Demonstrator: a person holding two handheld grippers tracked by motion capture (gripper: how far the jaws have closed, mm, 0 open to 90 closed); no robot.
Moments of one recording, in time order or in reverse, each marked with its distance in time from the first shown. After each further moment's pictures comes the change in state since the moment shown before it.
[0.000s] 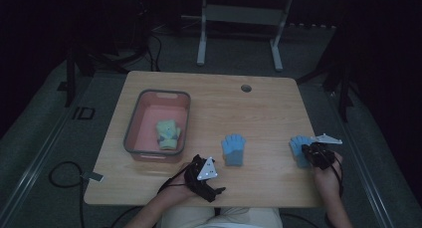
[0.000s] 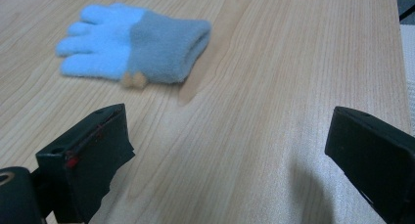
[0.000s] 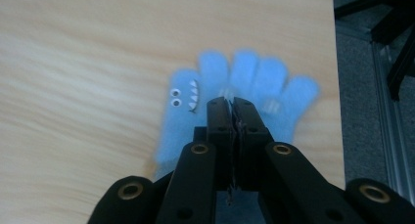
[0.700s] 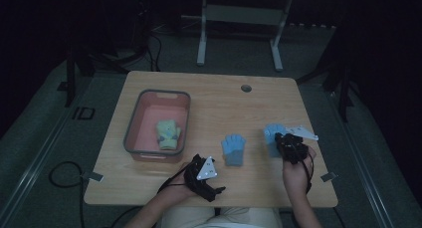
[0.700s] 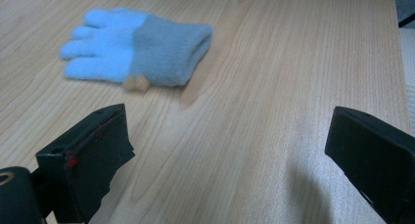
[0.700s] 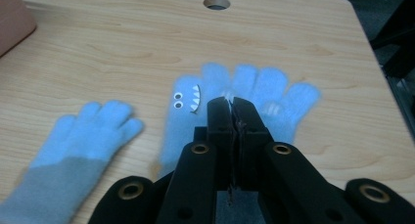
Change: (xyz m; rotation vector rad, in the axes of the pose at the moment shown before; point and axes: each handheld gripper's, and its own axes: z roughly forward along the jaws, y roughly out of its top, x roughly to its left) left arm 0.001 0.000 -0.001 -0.013 0.003 0.000; right arm 0.110 0.055 -0.043 -0.154 0.027 0.091
